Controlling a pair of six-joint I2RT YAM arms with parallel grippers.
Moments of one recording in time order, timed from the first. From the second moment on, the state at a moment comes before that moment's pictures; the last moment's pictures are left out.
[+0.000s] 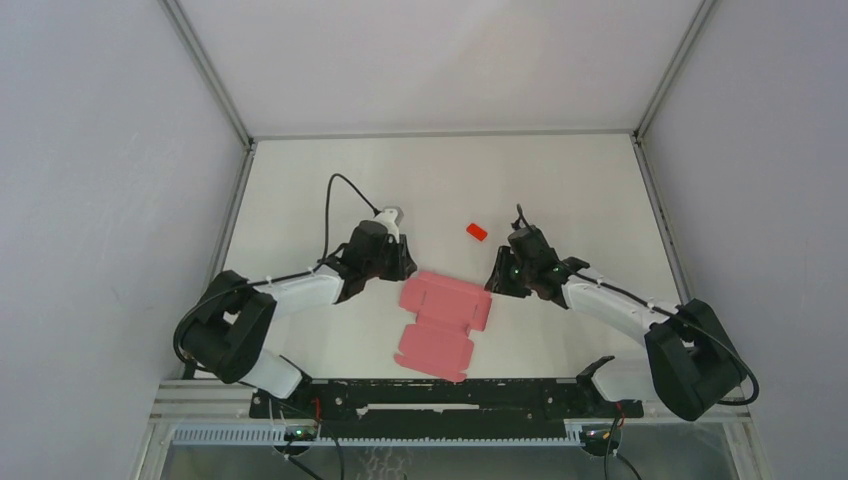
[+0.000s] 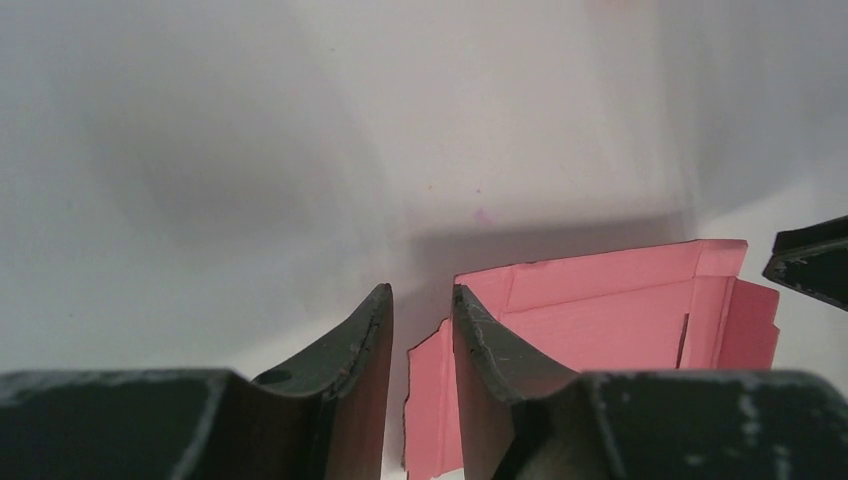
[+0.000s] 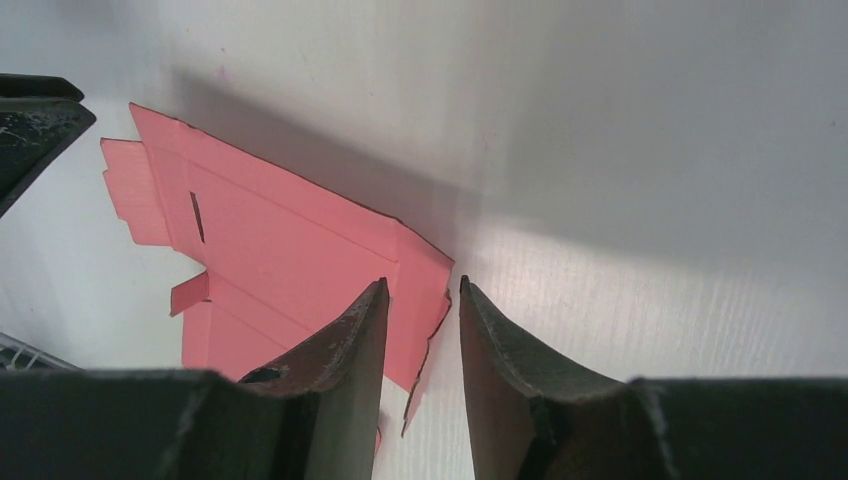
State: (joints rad) left arm -0.59 1.48 0.66 0.15 0.07 -0.44; right arm 0.55 1.29 0.65 -0.30 -0.07 0.68
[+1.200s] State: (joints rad) left arm -0.59 1.59 0.69 0.24 0.17 -0.44; right arm 0.50 1.41 0.63 -0.15 -0.14 0.67
